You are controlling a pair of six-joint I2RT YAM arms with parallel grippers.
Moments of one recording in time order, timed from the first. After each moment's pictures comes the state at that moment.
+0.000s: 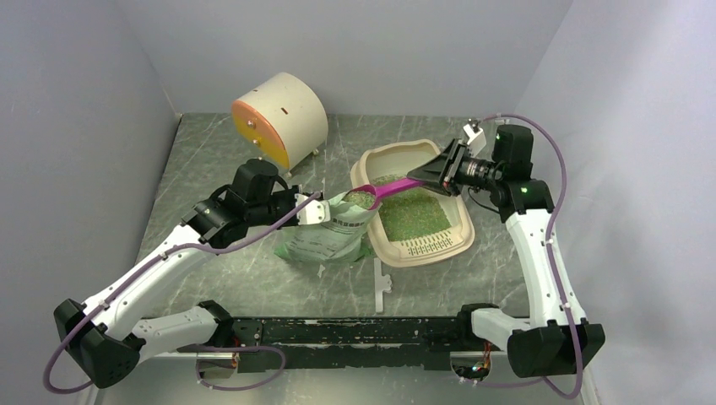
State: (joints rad) left arm -0.67 1.06 1.04 -0.57 0.28 0.84; right arm 0.05 1.11 1.21 -0.63 -0.88 0.76
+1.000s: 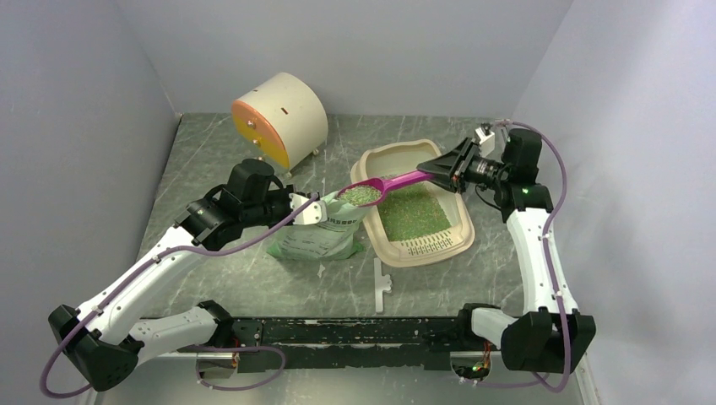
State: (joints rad) left arm -0.66 1.04 1.07 -0.66 0.18 0.88; right arm -0.06 1.15 1.13 -0.45 -0.97 0.91
